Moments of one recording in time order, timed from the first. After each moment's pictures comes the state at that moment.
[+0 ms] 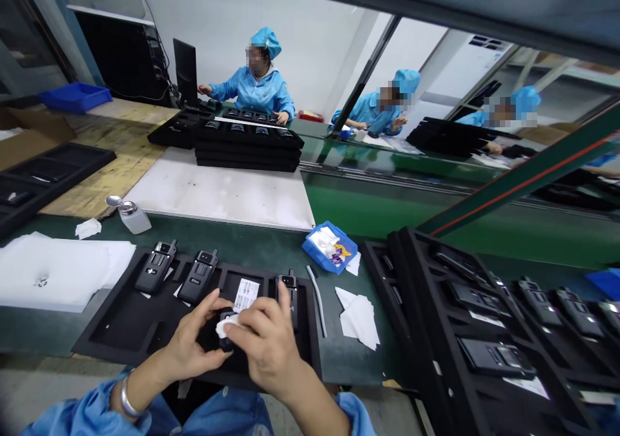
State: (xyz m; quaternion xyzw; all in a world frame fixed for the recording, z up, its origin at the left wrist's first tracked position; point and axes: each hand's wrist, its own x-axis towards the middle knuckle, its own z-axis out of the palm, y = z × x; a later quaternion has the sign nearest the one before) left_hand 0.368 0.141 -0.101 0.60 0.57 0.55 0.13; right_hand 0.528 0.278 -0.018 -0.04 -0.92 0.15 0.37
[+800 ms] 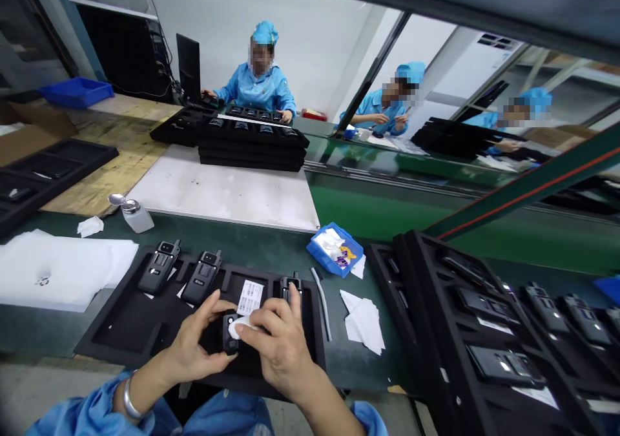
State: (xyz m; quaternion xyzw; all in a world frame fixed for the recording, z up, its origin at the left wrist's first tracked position) left_hand 0.367 0.143 -0.104 0.59 0.56 0.57 0.12; right_hand 0.528 0.285 -0.023 -0.04 -0.93 0.16 0.34
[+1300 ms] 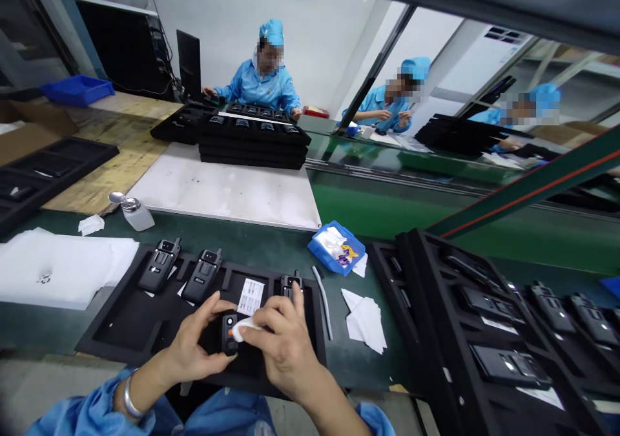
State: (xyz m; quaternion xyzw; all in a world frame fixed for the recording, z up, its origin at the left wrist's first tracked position) left_hand 0.367 0.141 -0.103 0.60 0.55 0.58 0.11; right_hand 0.533 0.288 -0.022 -0.03 -0.94 0.17 0.29
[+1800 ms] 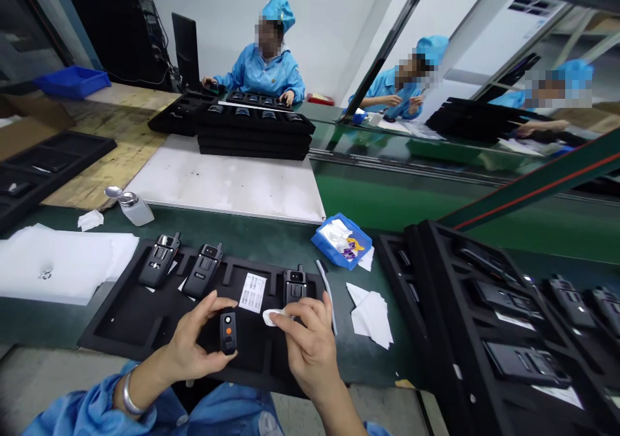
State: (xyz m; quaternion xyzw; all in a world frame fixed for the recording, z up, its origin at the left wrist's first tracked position) left_hand 0.368 0.139 -0.101 0.61 0.55 0.57 0.09; right_hand 0.566 0.300 -0.059 -0.16 -0.90 0.19 0.35
